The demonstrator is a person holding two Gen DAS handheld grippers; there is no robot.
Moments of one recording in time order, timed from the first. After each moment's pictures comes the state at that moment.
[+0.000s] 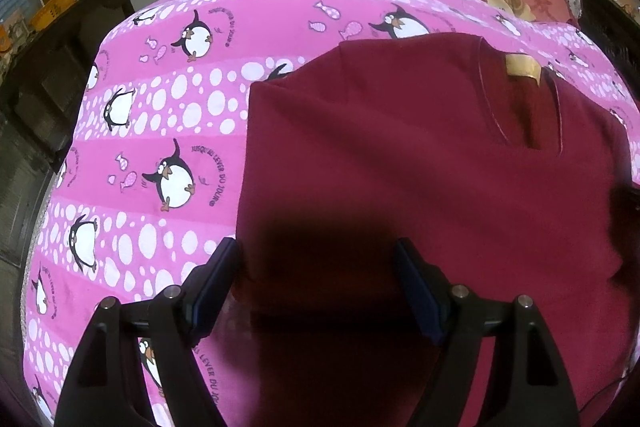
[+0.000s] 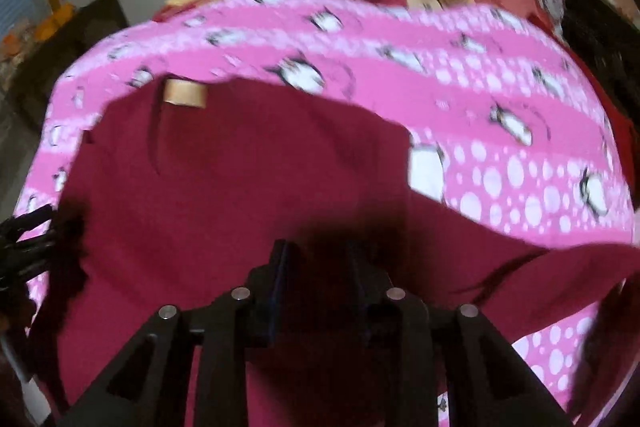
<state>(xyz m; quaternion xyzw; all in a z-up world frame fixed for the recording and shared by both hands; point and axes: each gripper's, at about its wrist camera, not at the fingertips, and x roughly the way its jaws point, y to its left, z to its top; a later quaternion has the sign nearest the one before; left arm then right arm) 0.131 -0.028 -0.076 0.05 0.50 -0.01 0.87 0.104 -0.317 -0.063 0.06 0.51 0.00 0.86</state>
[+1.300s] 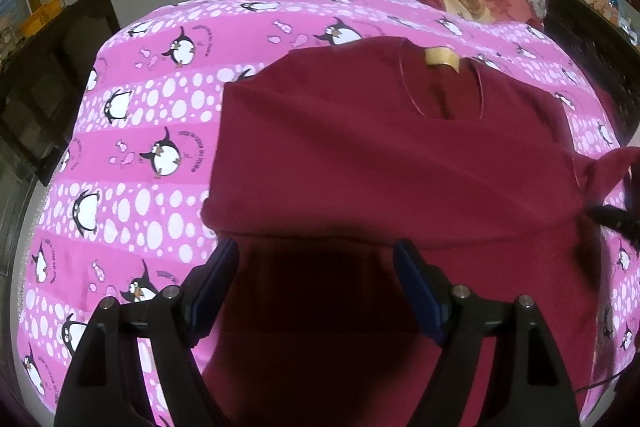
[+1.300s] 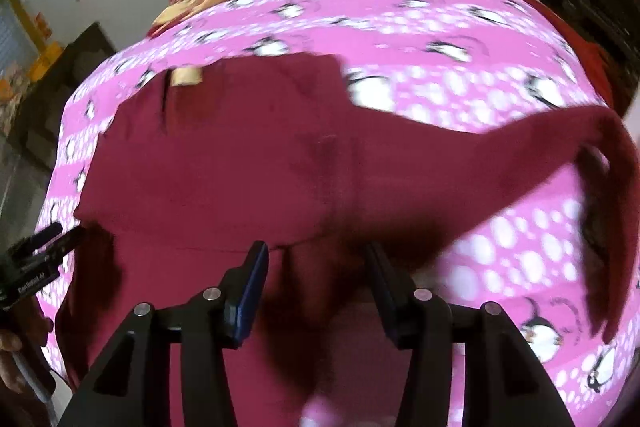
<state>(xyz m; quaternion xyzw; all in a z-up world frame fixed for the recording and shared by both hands) 0.071 -0.049 -0.048 0.04 0.48 -0.06 0.87 0.013 -0.349 -0.043 0.14 0.50 -0.04 0.86</state>
